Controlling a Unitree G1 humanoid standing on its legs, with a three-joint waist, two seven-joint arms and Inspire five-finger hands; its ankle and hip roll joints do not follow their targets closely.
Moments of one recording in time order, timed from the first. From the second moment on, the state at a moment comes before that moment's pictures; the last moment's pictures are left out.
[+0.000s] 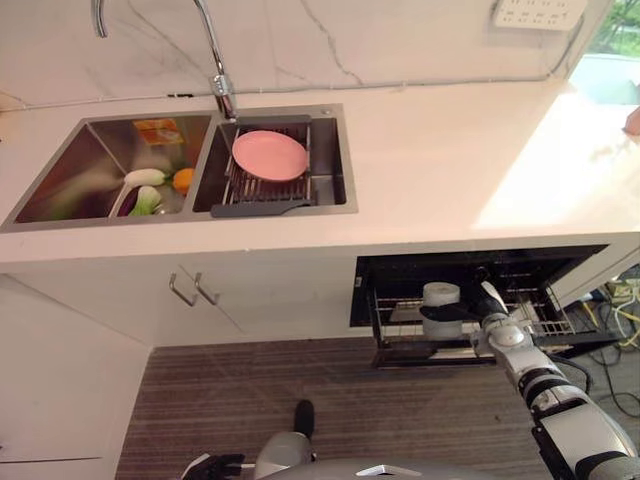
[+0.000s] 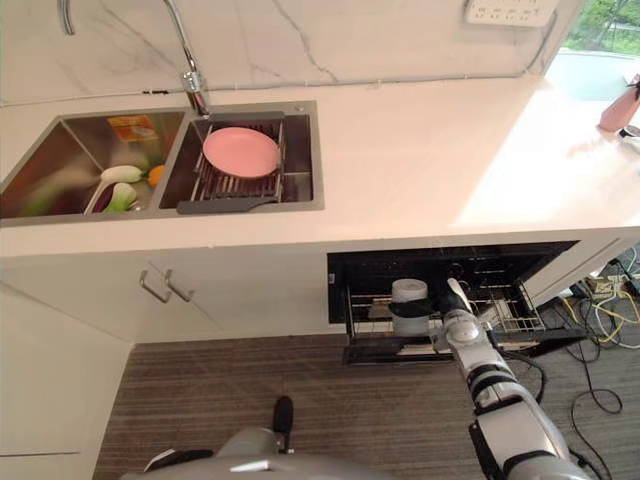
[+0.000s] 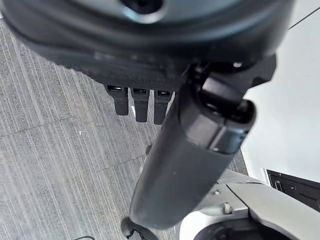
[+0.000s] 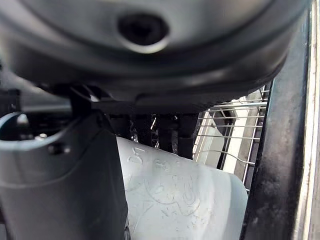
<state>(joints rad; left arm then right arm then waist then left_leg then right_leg) 0.19 0.37 -0.21 1.05 -0.03 -0.04 -0.18 -0.45 -0.47 0.30 1.07 0.12 -0.05 -0.06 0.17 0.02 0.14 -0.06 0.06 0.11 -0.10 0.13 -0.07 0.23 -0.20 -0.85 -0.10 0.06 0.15</state>
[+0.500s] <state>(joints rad) 0.14 0.37 -0.21 1.05 -0.01 -0.04 -0.14 -0.31 -0.32 0.21 1.11 -0.04 -0.09 -0.11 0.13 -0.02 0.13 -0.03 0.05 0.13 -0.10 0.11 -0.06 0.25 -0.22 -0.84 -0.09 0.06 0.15</state>
